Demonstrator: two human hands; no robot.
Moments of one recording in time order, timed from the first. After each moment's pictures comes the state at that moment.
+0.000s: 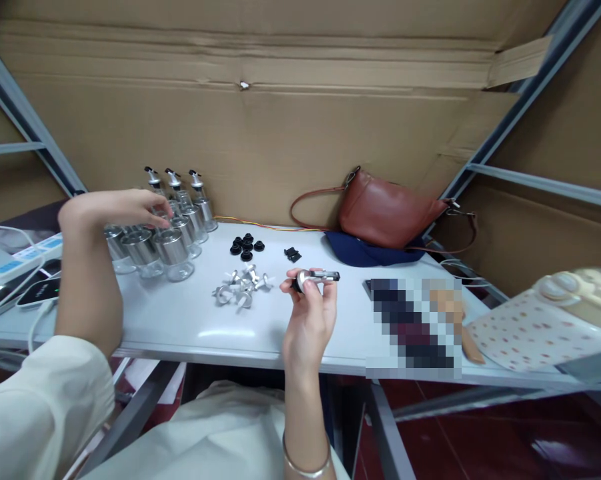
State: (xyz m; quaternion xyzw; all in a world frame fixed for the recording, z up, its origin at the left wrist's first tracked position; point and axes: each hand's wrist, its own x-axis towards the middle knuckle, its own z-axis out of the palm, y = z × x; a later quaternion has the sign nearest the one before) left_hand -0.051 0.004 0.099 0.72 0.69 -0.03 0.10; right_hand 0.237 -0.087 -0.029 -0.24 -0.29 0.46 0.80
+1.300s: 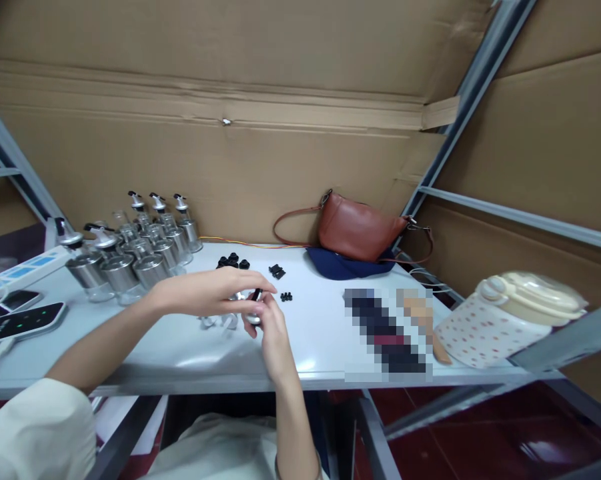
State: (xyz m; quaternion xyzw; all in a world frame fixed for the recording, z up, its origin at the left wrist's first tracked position) left_hand 0.100 -0.045 0.057 0.96 0.23 0.09 0.15; right_hand 0.234 -0.079 -0.051 -0.32 -0.49 0.54 0.61
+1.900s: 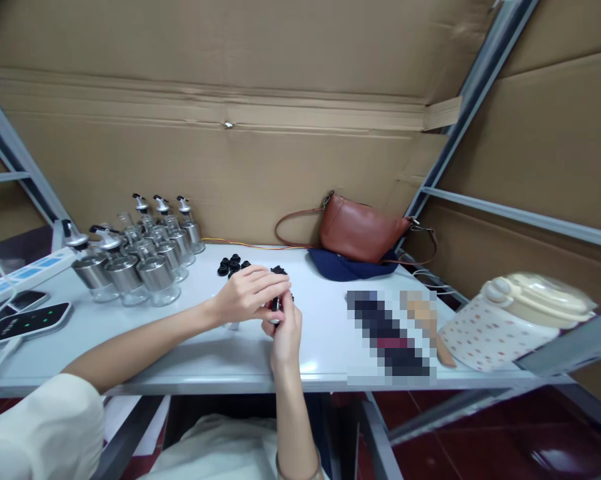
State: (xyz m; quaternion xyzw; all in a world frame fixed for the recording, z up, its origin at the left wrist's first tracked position) left_hand 0.130 -0.005 -0.024 0.88 0.11 0.38 -0.27; right_hand 0.233 -0.065 -0.050 -0.35 -0.31 0.56 0.69
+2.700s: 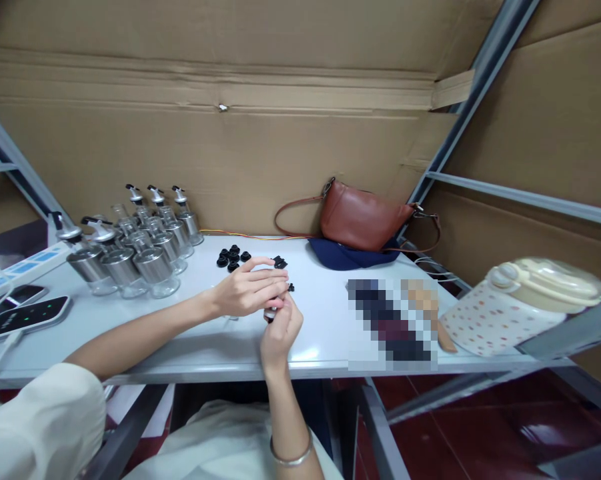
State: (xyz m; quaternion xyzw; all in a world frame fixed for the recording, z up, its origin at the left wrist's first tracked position) left_hand 0.131 -0.011 -0.020 0.90 0.05 0.36 -0.25; right_hand 0.223 -0.074 -0.067 -0.41 -0.40 0.30 0.76
